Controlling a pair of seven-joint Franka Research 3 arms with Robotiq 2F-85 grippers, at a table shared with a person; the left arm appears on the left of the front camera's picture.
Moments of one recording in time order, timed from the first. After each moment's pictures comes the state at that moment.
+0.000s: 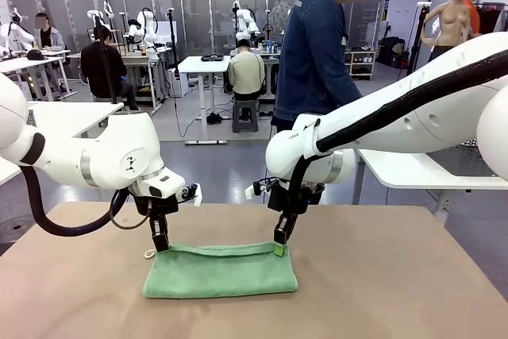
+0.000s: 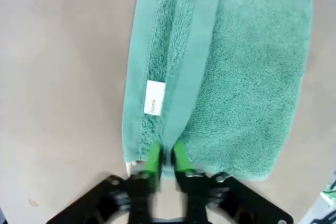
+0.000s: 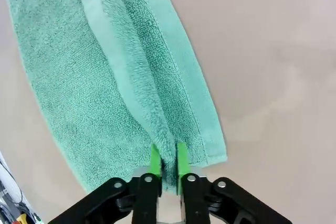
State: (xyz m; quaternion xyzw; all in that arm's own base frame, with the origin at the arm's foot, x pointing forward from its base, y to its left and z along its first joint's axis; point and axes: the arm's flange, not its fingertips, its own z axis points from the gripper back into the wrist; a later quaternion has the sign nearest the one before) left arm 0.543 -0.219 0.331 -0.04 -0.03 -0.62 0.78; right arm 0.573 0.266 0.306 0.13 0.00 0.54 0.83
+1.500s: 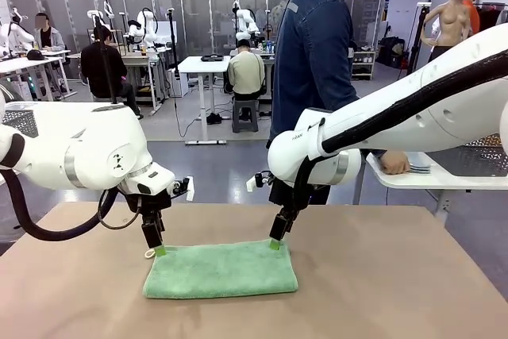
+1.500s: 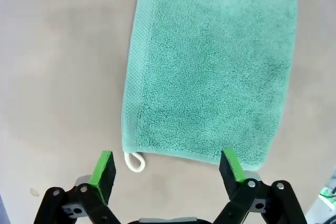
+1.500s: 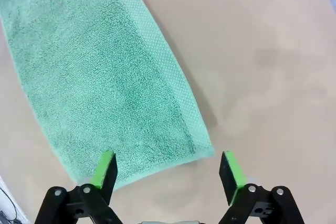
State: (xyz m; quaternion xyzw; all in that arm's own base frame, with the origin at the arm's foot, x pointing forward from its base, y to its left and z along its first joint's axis) left arm 0.527 -0.204 0.349 -0.05 -0.07 -0.62 0.78; right arm 0.566 0.262 0.324 0.11 -0.05 0.52 0.85
